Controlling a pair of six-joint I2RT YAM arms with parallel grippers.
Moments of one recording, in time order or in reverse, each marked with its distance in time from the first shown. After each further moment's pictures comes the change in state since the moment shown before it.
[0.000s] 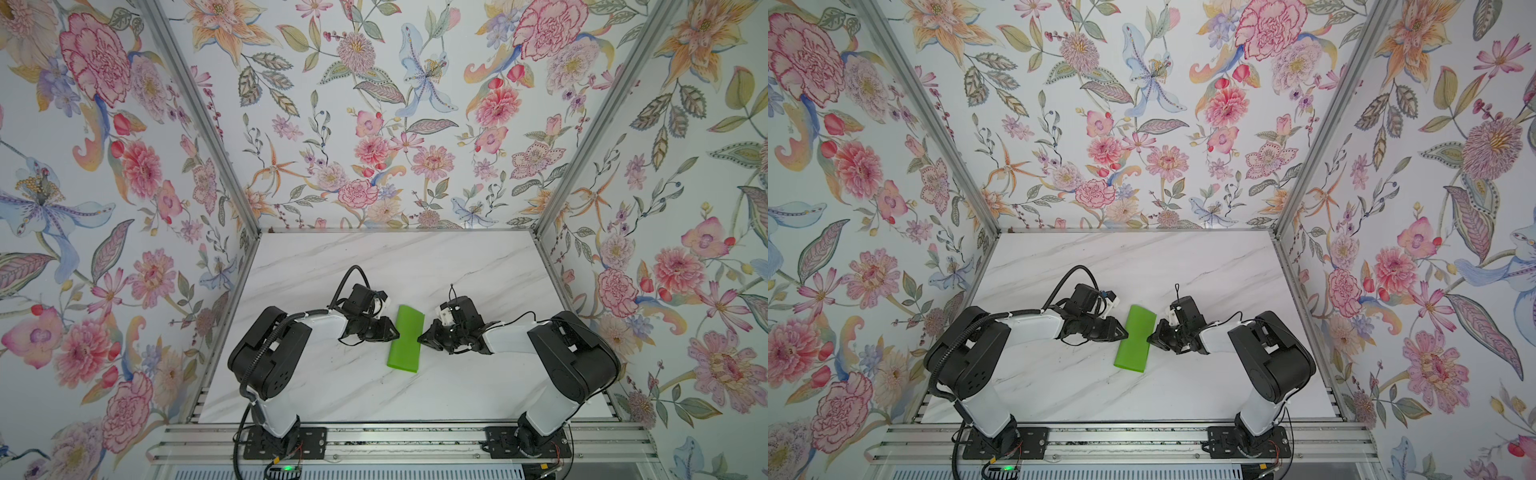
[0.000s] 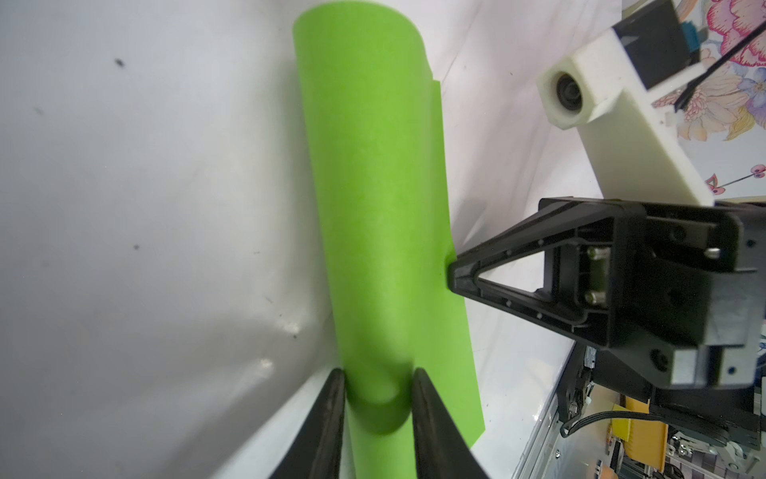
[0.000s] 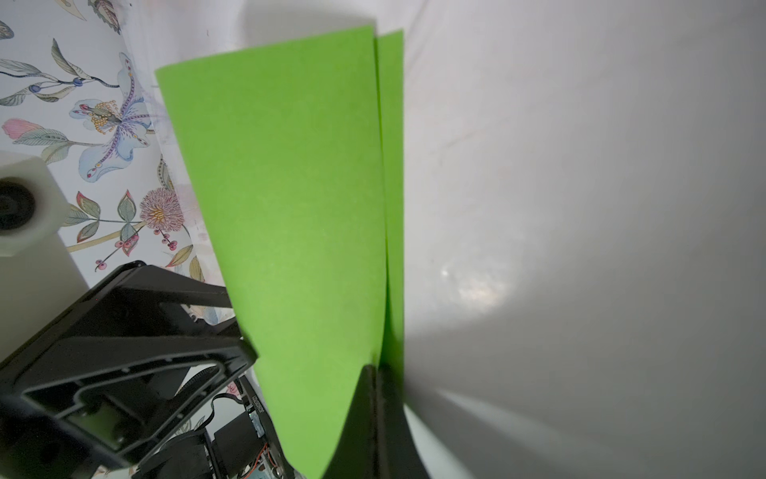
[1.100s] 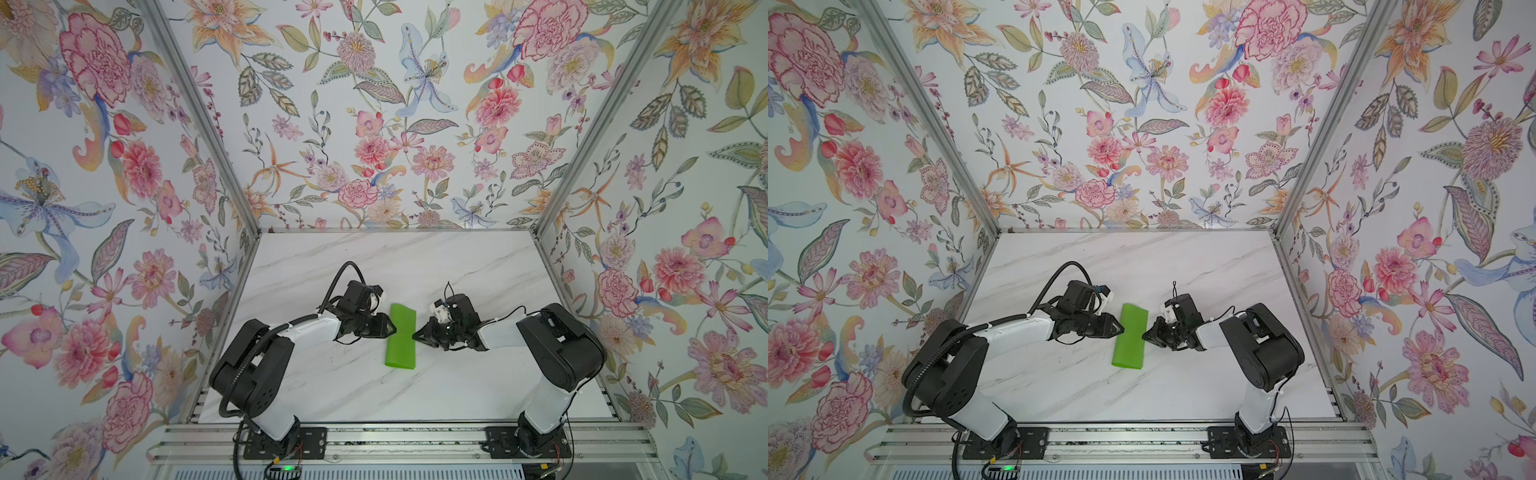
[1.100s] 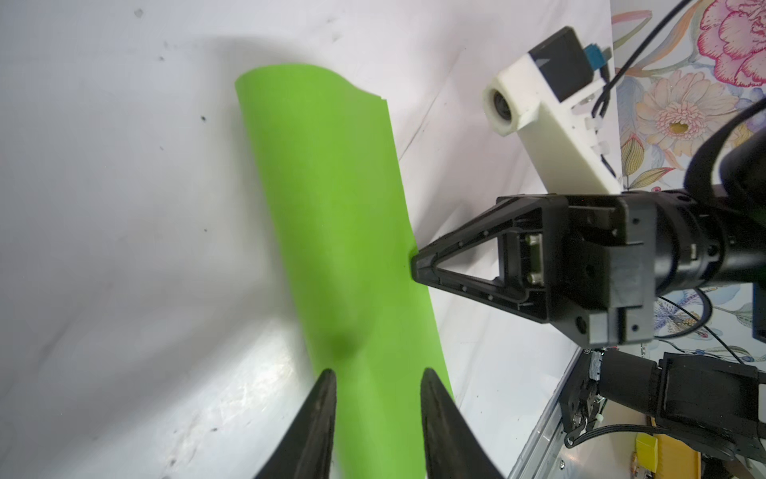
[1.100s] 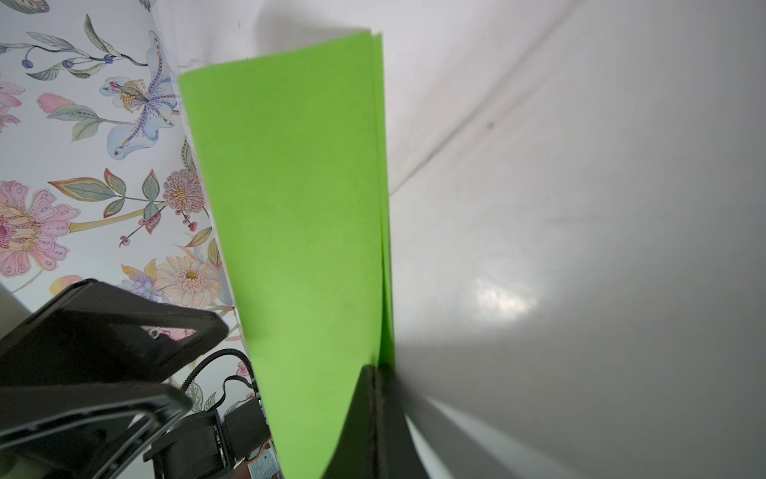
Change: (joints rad) left arm -0.001 -0.153 -0.005 -0.099 -0.103 0.006; right arm -0.008 0.096 0.041 0.084 -0.084 -0.036
